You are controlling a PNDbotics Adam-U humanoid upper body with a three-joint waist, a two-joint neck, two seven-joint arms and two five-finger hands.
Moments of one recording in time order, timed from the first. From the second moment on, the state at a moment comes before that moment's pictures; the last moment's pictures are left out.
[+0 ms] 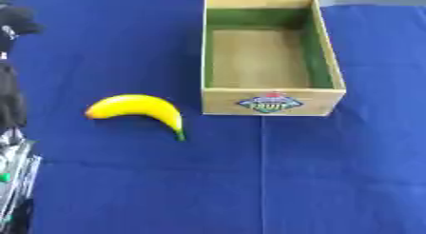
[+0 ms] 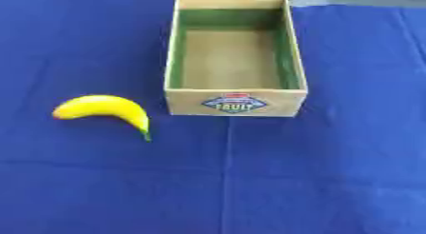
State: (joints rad) left arm -0.36 0.28 0.05 -1.98 -0.02 -0.32 0.28; right arm -0.30 -0.44 -0.13 -1.98 0.24 -0.10 -0.59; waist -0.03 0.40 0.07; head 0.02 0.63
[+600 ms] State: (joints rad) left arm -0.36 0.28 0.05 -1.98 -0.02 -0.32 0.28; right arm -0.30 -0.44 -0.13 -1.98 0.24 -0.10 -0.59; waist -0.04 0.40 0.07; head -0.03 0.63
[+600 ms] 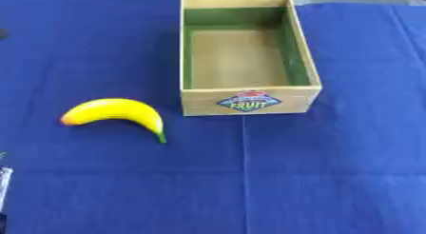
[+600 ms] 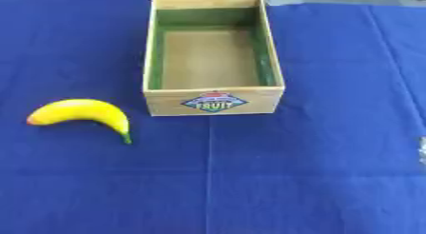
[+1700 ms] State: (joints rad) left arm -0.42 0.73 0.01 -1.98 -0.53 -0.02 -0.02; right arm -0.30 -0.44 -0.12 -1.98 0.24 -0.10 -0.58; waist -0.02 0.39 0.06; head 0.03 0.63
